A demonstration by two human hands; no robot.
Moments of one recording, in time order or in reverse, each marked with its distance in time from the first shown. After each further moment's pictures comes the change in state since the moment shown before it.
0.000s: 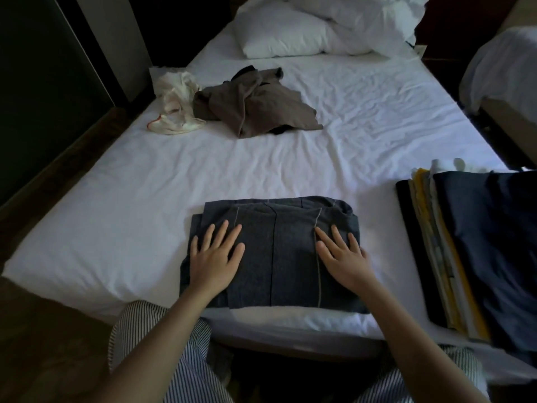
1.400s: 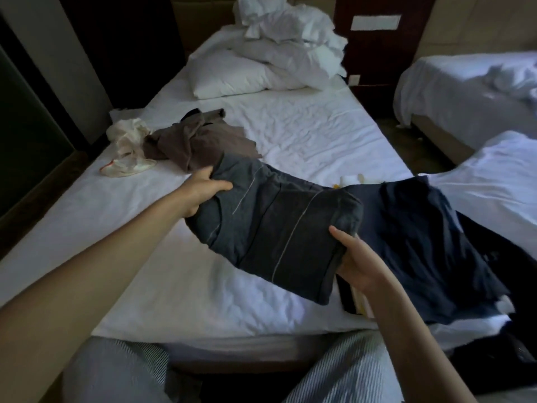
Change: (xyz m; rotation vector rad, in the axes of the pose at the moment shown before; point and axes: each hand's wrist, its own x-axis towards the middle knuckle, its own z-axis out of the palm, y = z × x) left_hand 0.053 0.174 -0.182 -0.952 -0.066 0.018; right_hand -0.086 0.083 -0.116 1.807 -0.001 0.038
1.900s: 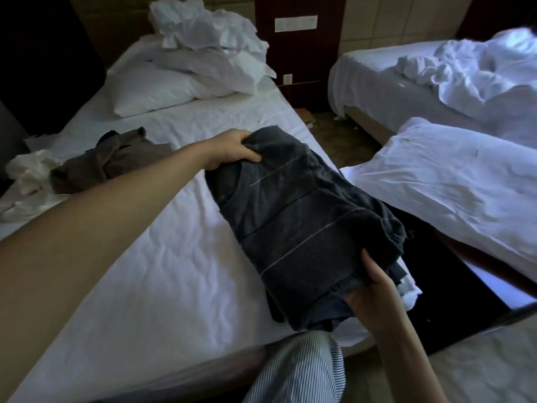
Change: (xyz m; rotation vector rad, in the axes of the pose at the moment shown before) left_hand 0.051 0.161 0.172 0.346 -0.466 0.292; right_hand -0.089 -0.053 -0.105 0.446 0.071 -0.242
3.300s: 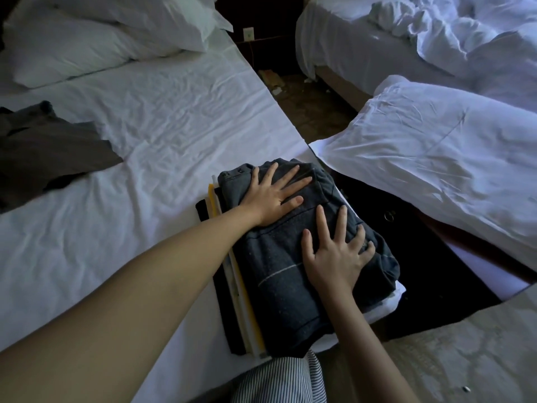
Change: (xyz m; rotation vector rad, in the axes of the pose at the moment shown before) left_hand 0.125 -0.079 0.207 0.858 -0.108 0.358; right_hand 0.127 0.004 -0.063 -2.110 0.734 -0.314
